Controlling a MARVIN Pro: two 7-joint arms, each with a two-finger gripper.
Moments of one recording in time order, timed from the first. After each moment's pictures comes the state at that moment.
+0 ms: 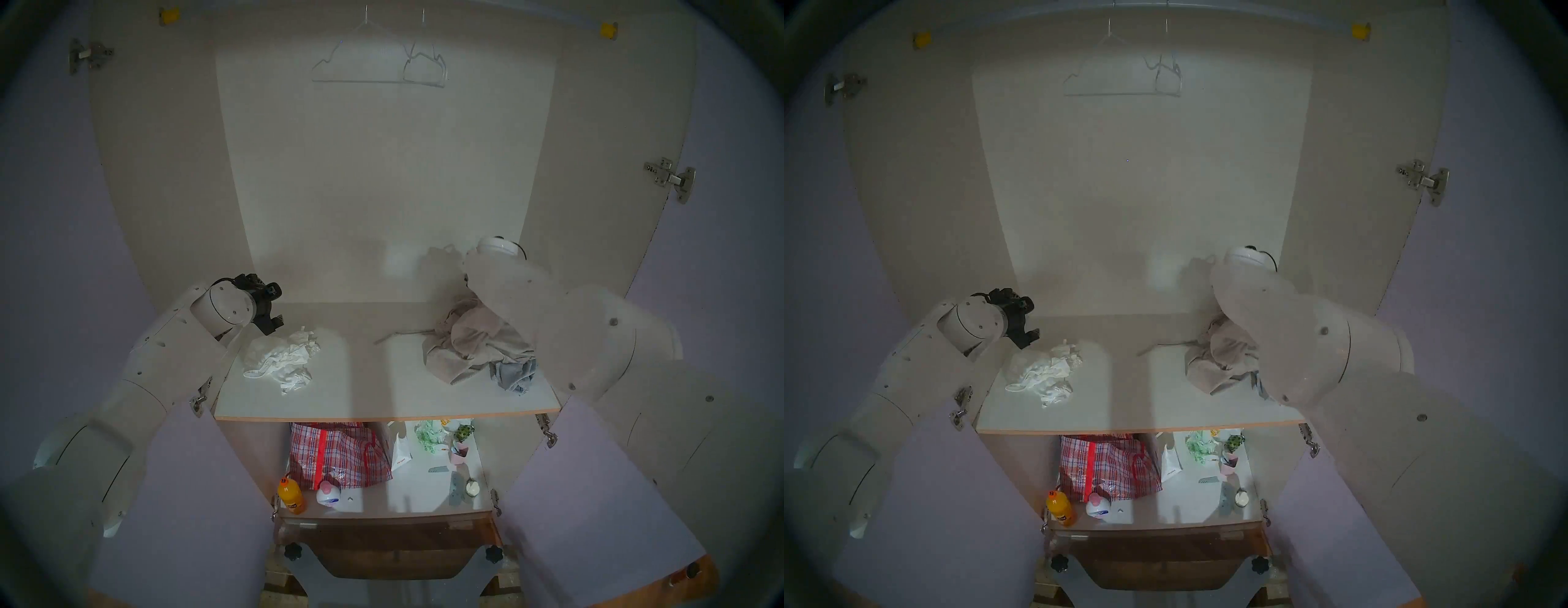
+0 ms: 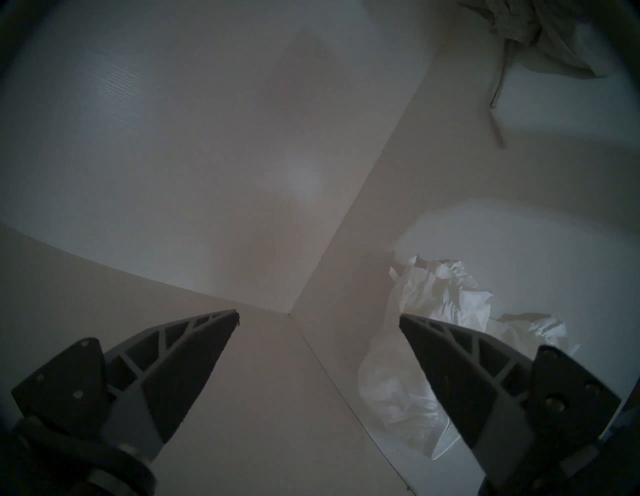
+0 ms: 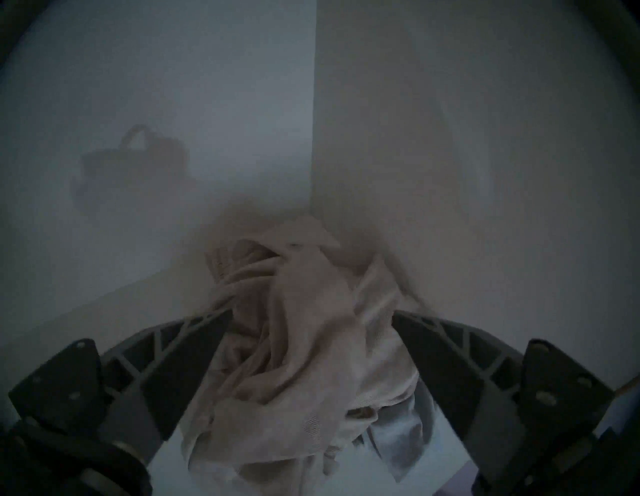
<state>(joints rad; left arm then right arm) 0.86 -0.98 -1.08 -1.07 0.35 0.30 -0.43 -0.26 -1.67 1.92 -0.12 0.02 0.42 -0.67</state>
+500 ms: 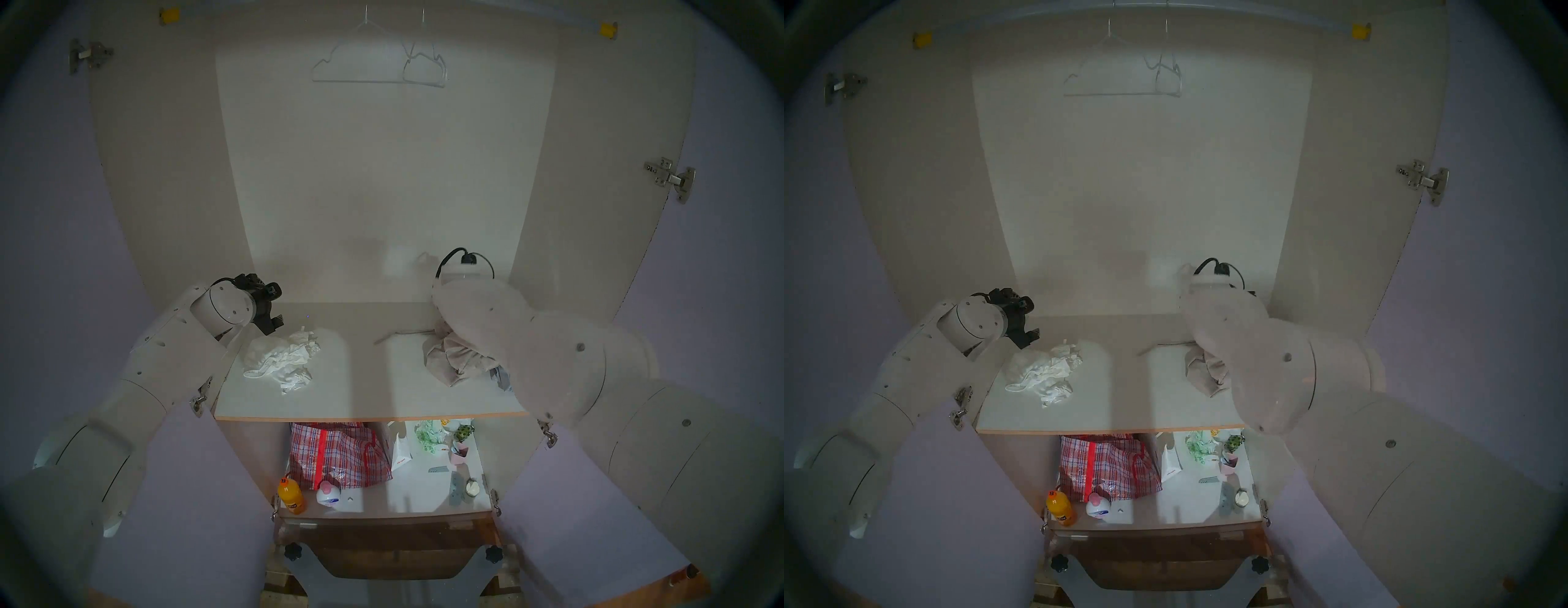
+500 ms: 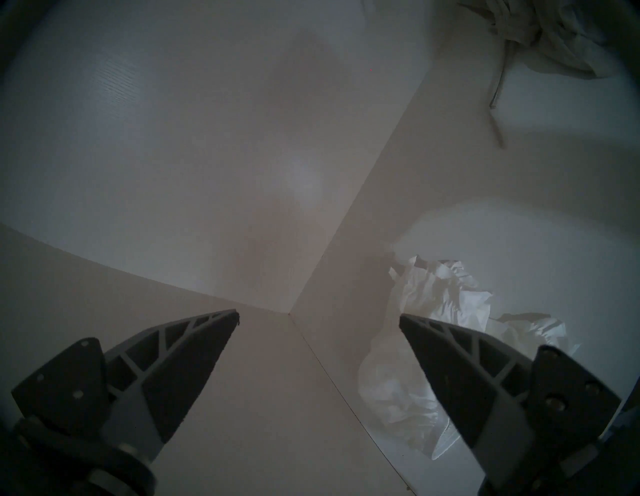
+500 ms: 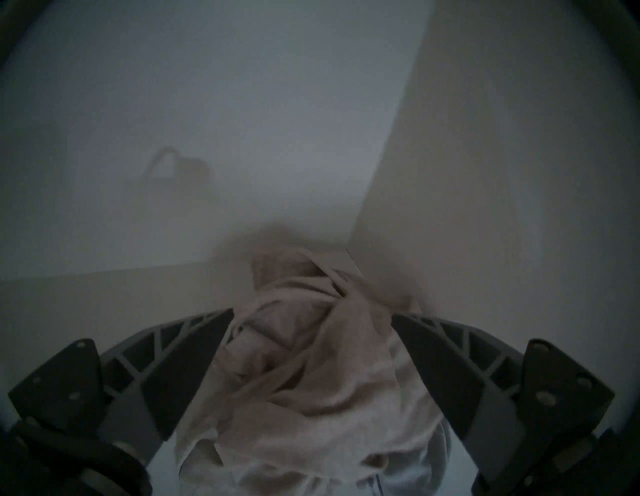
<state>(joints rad) 0.85 -0.98 -1.08 -1.07 0.35 0.30 -0.43 -0.42 -1.72 1.72 -0.11 -0.30 0.16 -0.48</state>
